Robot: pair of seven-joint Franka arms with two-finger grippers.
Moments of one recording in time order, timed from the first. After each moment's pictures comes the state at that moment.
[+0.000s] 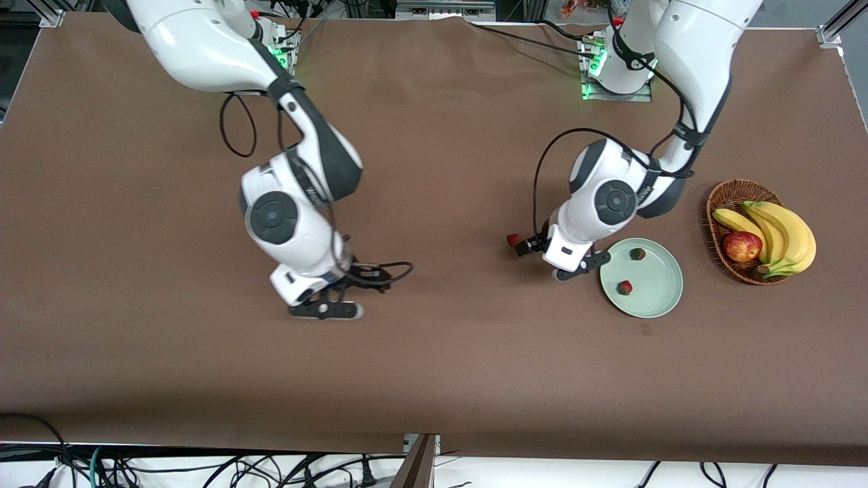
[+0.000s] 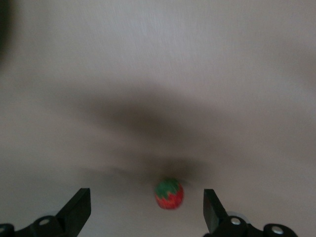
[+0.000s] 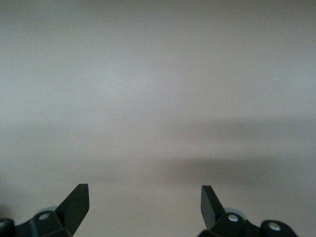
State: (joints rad) left arm -0.18 0.51 -0.28 -1.93 -0.07 2.37 -0.85; right arm 0.30 0.72 0.18 -1.27 -0.03 2.09 0.47
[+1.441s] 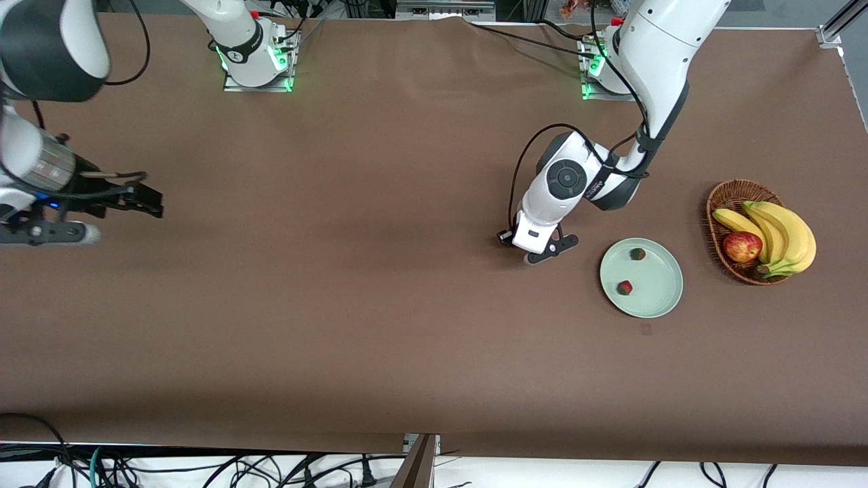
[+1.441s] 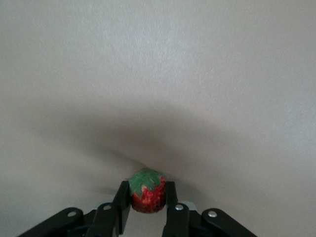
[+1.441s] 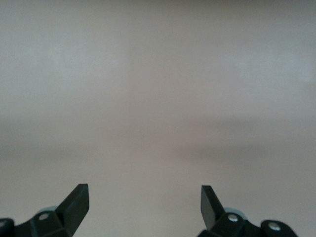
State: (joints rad) left arm -0.26 0.56 -0.27 -2.00 0.06 2.56 -1.00; right arm 0.05 0.17 -0.01 -1.50 -0.03 1.65 0.04
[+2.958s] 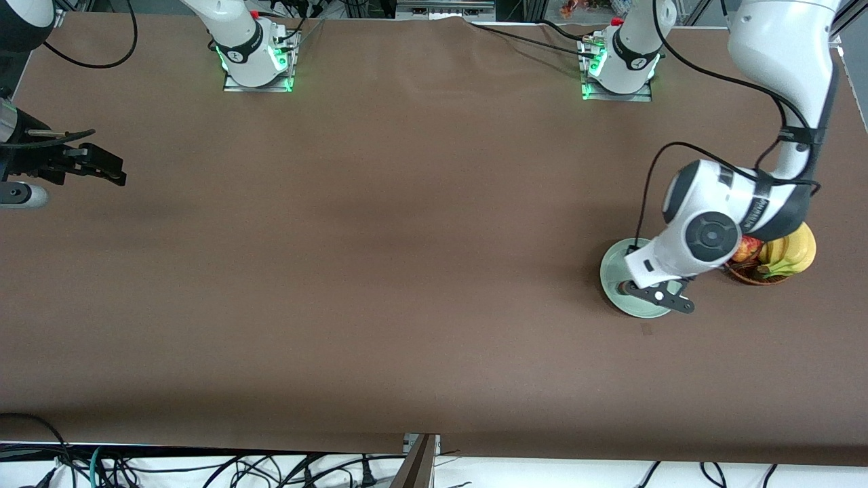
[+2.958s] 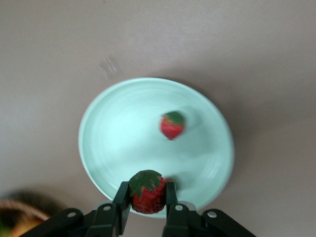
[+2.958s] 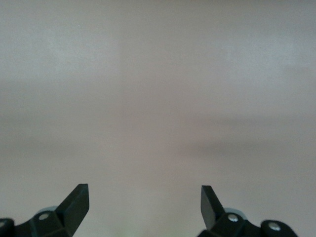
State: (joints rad) left arm 0.10 0.52 -0.24 -1.74 0.33 2.07 0.16; right arm 0.04 0.12 -0.02 -1.49 -0.04 1.53 0.00
